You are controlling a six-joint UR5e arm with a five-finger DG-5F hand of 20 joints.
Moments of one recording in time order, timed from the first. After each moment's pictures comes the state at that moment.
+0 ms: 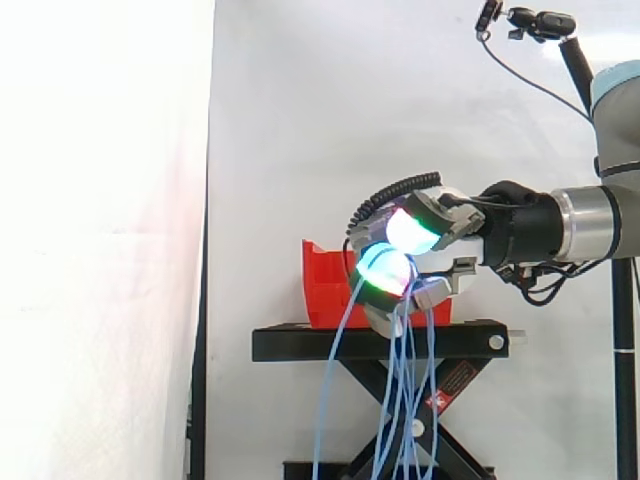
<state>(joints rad) 0.09 -2.17 -1.23 -2.95 -1.51 -0.38</state>
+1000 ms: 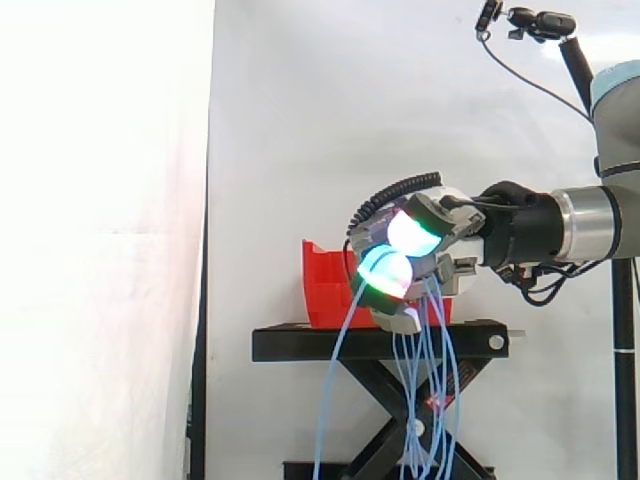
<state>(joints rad) 0.09 -2.17 -1.23 -2.95 -1.51 -0.39</state>
